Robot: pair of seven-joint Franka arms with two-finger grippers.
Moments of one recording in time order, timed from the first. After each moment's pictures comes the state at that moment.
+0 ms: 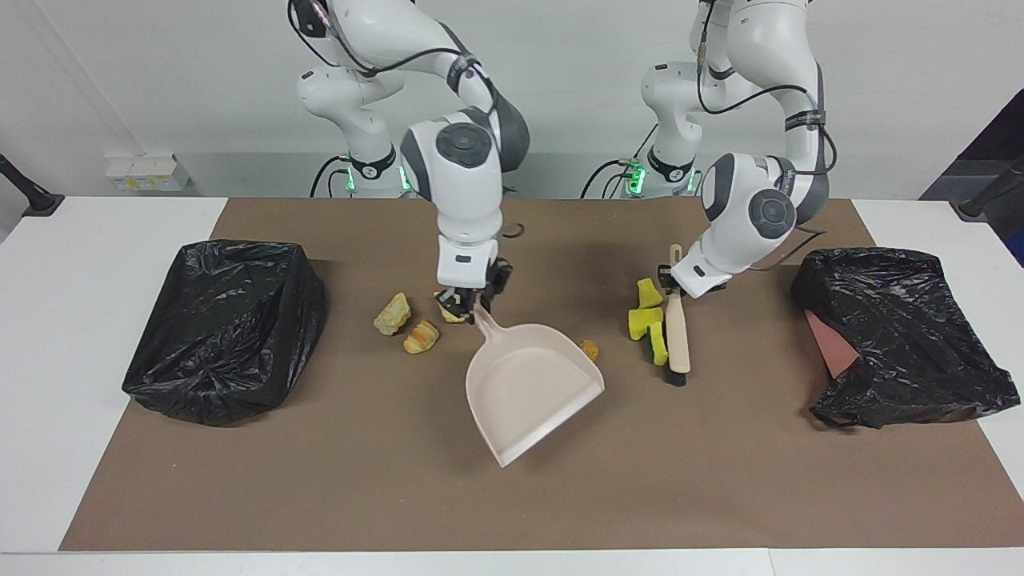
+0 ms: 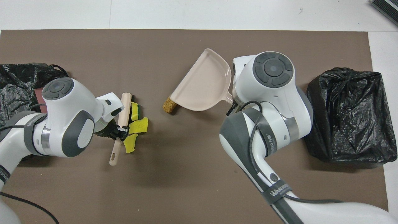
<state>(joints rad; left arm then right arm) -0.14 0.13 -0.13 -2.08 -0.13 1.97 -0.07 0.49 0.27 -0.10 -1.68 0.00 1.94 -0.66</state>
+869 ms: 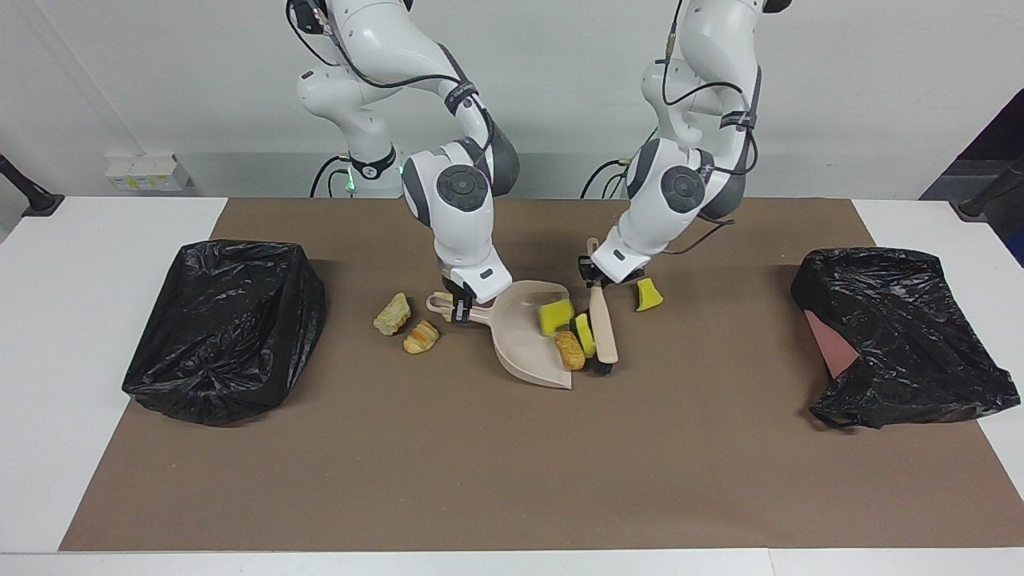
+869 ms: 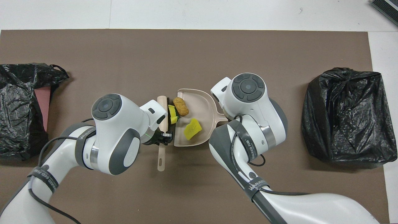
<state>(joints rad) -0.40 0.13 -0.13 -2.09 -0.33 2.11 -0.29 0.54 0.33 -0.09 -1.78 -0.01 2.03 -1.00</state>
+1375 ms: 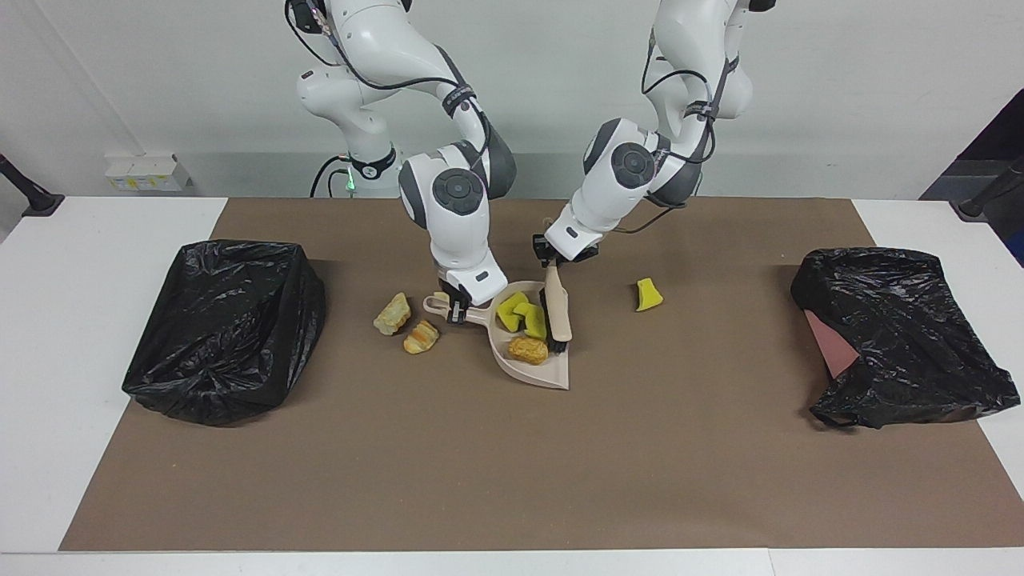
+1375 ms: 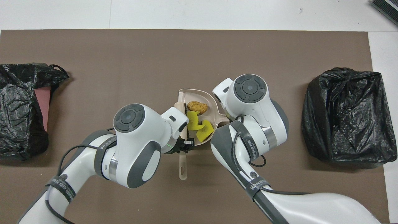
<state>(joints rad) -0.50 0.11 -0.12 -2.06 -0.39 2.11 -0.42 0.53 0.33 -0.09 -1.79 -0.01 2.03 -1.00</state>
